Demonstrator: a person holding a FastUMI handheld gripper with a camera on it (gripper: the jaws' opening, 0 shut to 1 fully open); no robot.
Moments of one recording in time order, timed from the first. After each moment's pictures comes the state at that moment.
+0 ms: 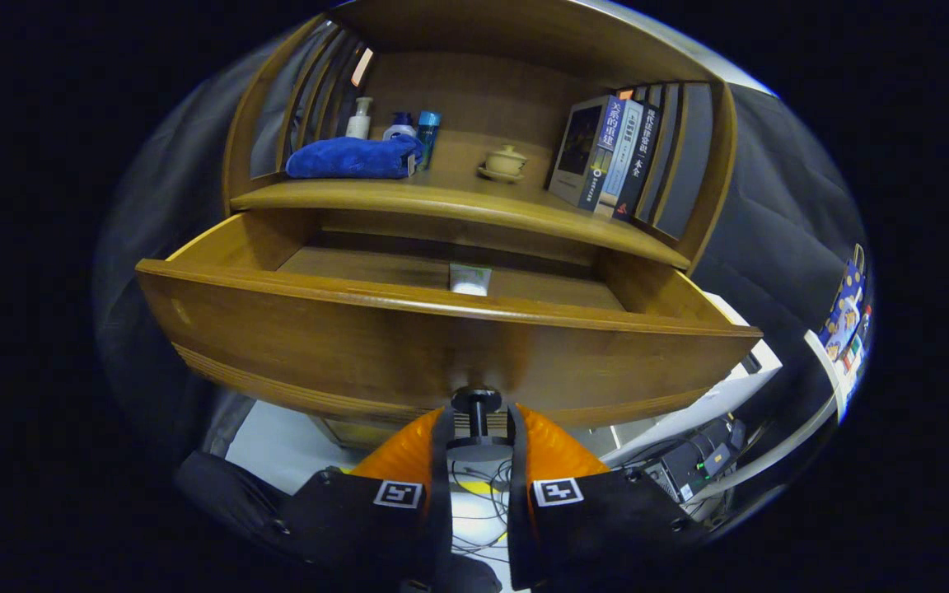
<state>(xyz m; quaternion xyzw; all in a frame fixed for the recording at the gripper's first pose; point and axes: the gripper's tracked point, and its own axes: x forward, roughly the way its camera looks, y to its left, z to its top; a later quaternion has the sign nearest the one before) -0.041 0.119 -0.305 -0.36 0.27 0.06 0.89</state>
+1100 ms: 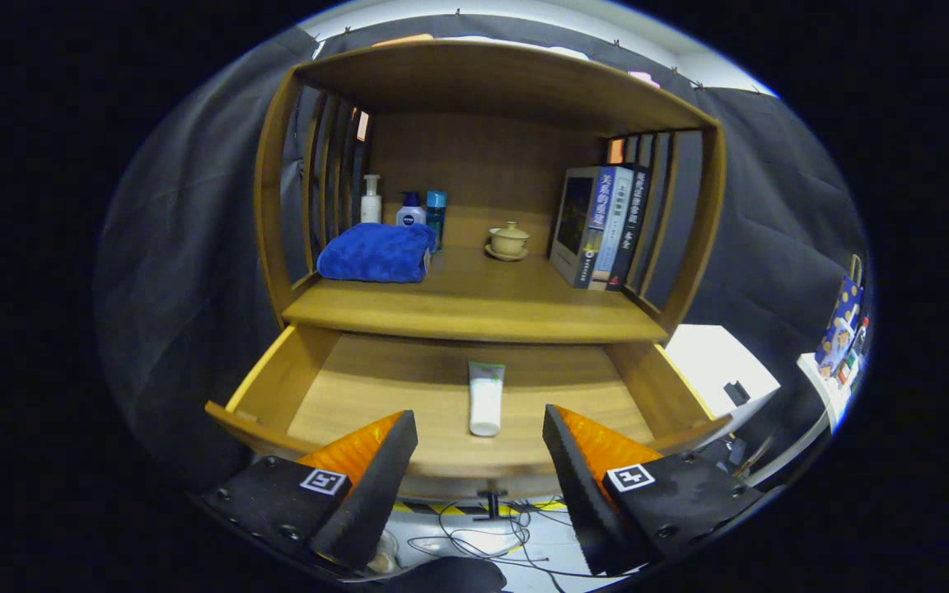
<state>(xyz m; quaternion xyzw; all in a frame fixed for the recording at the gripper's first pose) -0.019 0.222 -0.212 -0.31 0.26 0.10 0.91</state>
